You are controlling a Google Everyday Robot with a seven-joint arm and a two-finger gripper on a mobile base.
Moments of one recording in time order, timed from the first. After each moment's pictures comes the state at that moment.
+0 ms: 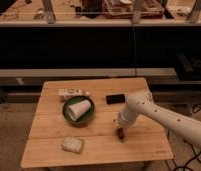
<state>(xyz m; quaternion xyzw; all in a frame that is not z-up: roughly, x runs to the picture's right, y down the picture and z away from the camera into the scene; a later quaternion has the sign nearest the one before) 0.116 0.217 0.813 -0.16 -0.35 -0.62 0.68</state>
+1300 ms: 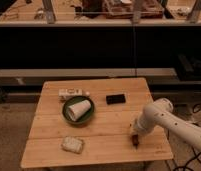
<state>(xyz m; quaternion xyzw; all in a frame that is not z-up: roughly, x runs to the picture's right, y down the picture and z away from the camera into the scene) 0.205 0.250 0.795 -0.18 -0.29 -0.57 0.75</state>
